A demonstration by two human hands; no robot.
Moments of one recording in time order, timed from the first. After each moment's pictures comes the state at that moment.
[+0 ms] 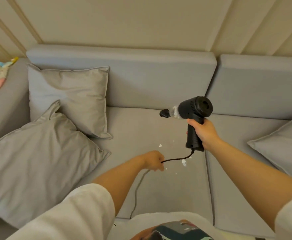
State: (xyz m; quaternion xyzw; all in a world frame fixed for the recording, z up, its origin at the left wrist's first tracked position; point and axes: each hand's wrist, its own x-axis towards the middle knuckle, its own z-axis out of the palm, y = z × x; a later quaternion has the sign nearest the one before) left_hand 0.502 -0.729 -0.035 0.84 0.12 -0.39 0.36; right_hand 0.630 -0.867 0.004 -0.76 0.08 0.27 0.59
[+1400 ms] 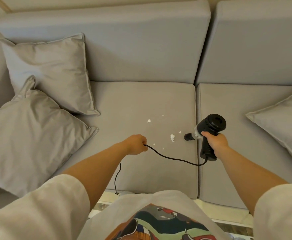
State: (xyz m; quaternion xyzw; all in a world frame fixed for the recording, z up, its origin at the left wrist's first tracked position) left_hand 0.527 -0.802 -0.076 0.86 0.20 -0.40 0.26; right_hand 0.658 -1.041 -0.139 -0.78 0.27 0.32 0.47
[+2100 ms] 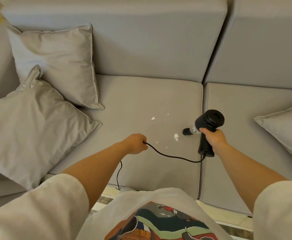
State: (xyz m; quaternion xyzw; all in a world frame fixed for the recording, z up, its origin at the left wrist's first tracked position) left_hand 0.520 -0.790 -0.081 0.84 0.23 -0.40 0.27; right_hand 0.672 -1.012 -0.147 -0.78 0.23 0.36 0.46
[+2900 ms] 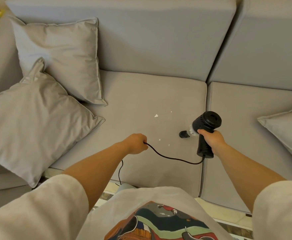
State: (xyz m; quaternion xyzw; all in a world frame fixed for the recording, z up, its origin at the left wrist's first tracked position) left_hand 0.497 -0.782 -0.083 0.84 0.23 -0.39 0.28; right_hand 0.652 -0.999 -0.145 -0.79 0.20 0.38 0.44
